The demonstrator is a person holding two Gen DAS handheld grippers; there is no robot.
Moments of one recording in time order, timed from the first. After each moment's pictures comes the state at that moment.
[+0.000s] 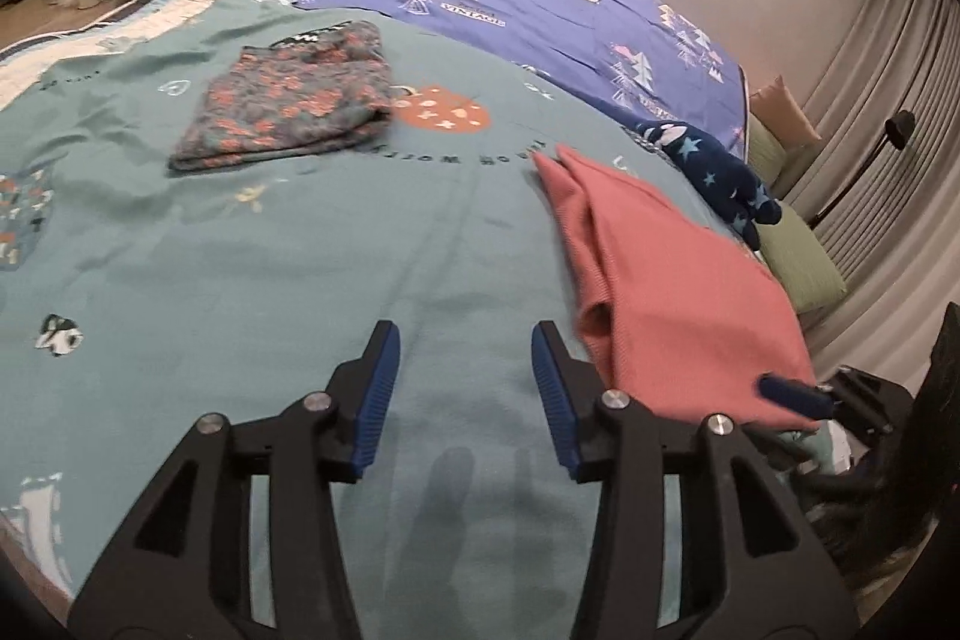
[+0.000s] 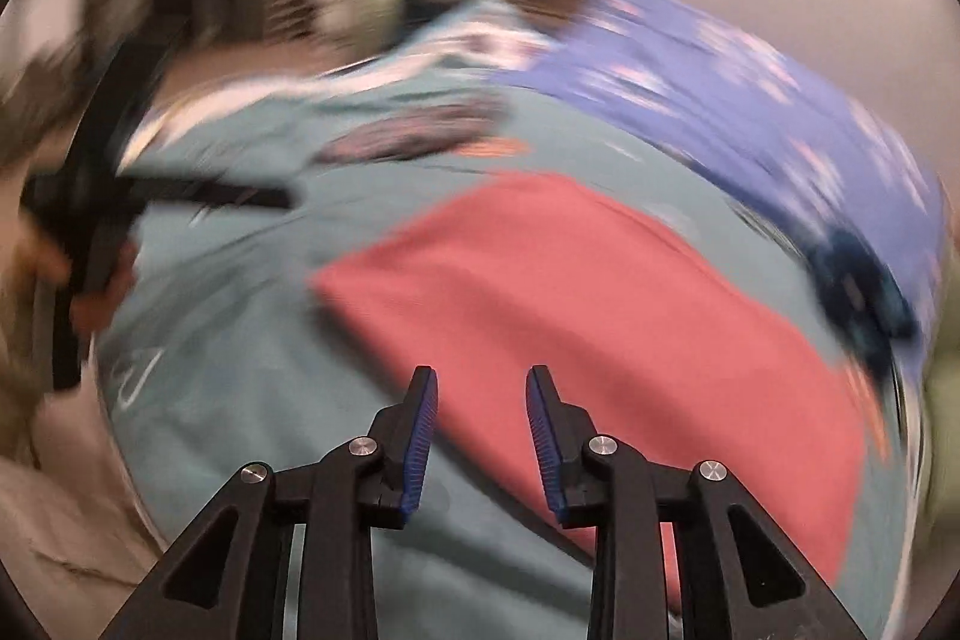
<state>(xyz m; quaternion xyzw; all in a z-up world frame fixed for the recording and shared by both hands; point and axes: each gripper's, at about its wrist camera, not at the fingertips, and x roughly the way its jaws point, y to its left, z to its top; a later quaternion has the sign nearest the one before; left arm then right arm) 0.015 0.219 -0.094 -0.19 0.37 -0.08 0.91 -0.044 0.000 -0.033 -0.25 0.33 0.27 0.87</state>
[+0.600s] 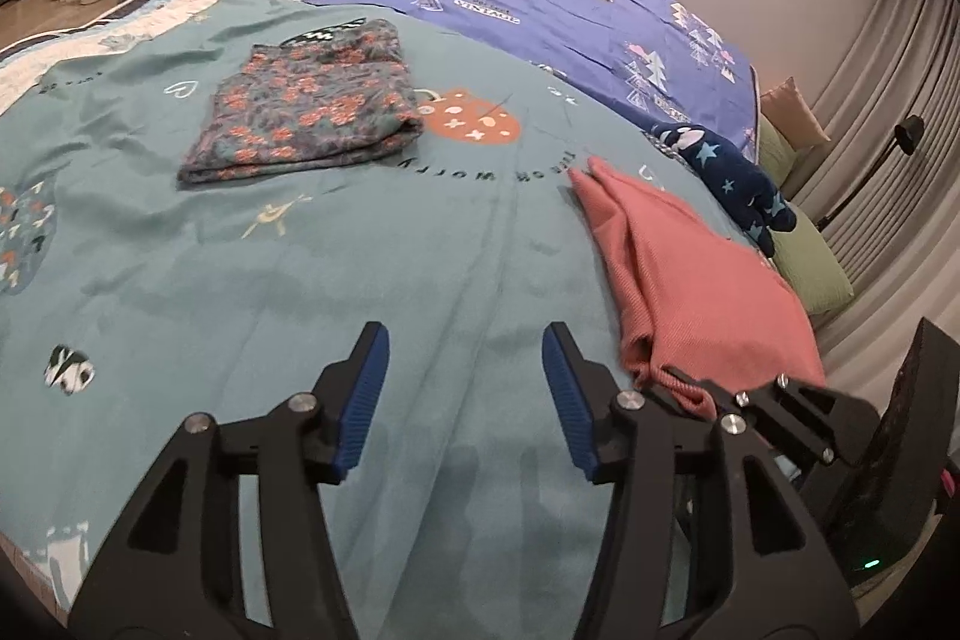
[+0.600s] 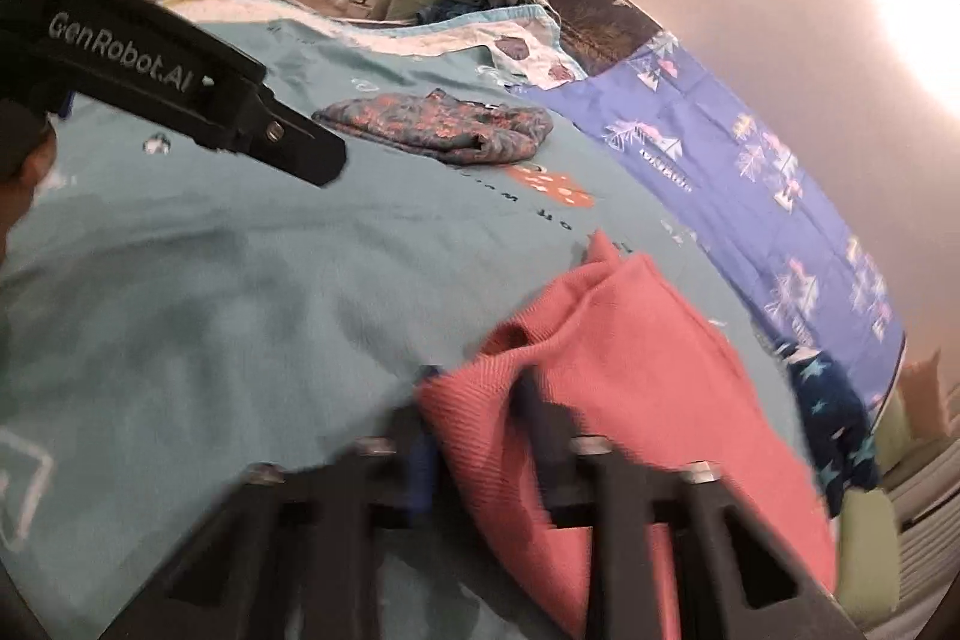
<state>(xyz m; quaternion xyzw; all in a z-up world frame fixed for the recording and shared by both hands) 0.045 0.241 -0.097 -0.20 0.38 -0.09 0.90 -0.007 0.095 -0.074 -0.32 0.29 0.20 0.88</state>
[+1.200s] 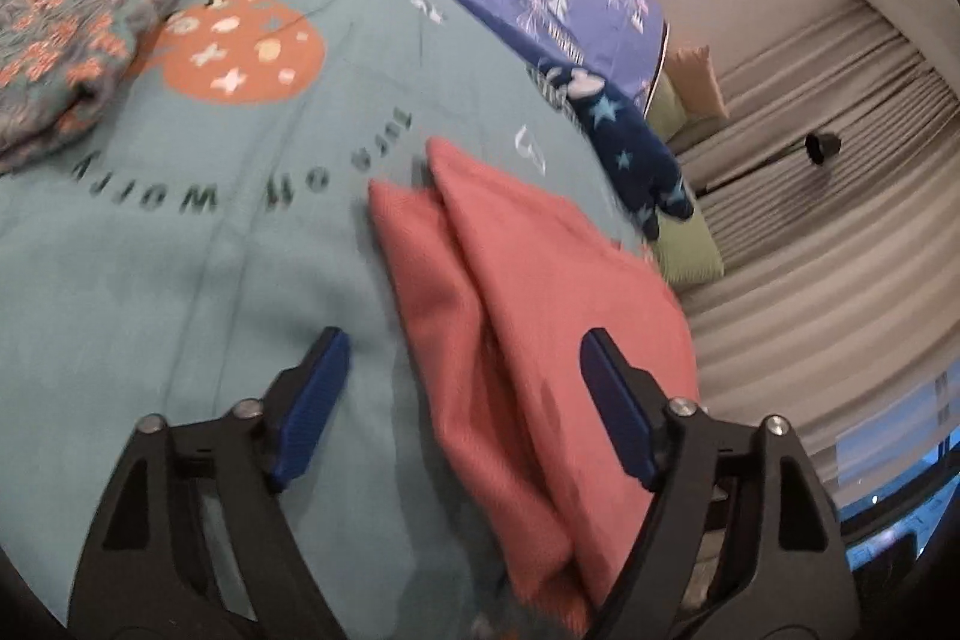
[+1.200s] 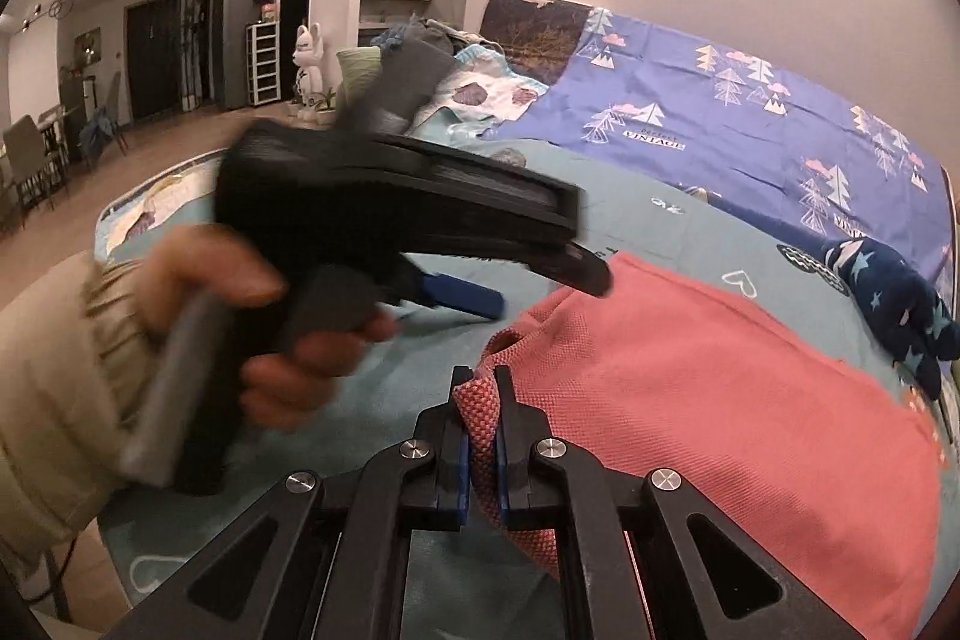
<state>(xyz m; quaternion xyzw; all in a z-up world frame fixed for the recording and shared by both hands) 0.184 0.168 -0.118 -0.30 0.45 -0.27 0.80 -0.002 0.052 -0.024 -0.13 0.29 0.24 0.92</state>
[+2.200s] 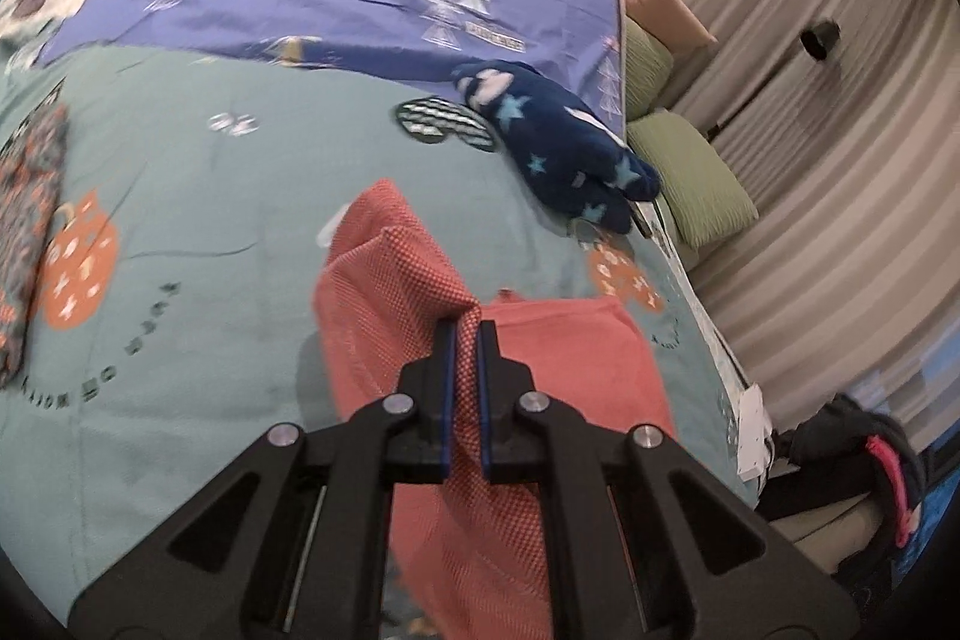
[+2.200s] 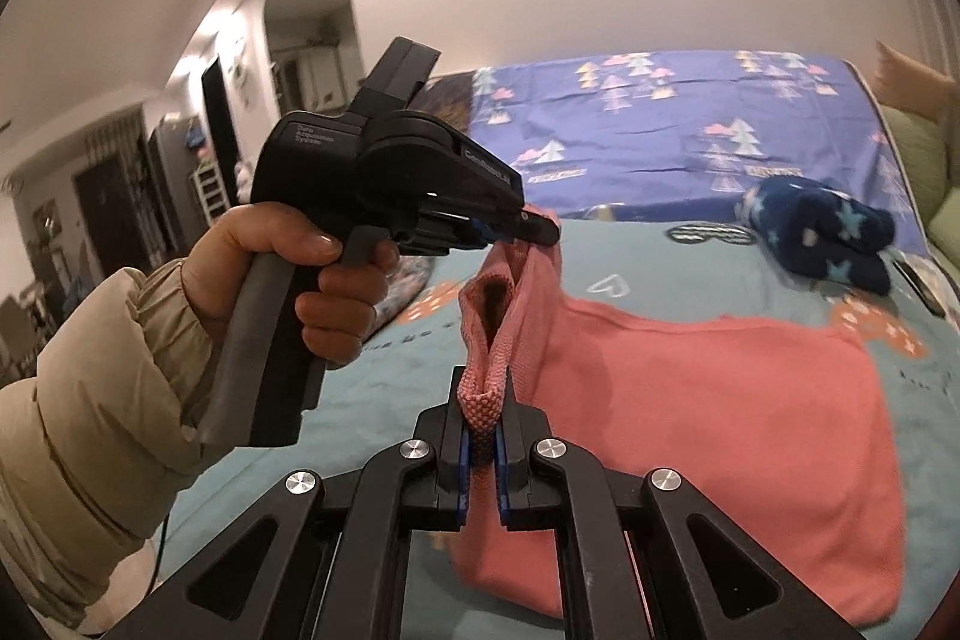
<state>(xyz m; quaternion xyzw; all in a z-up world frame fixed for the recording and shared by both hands) 0.205 0.011 0.010 -0.13 0.43 -0.26 0.85 -0.022 -0.108 0.022 0.06 0.24 0.19 0.95</state>
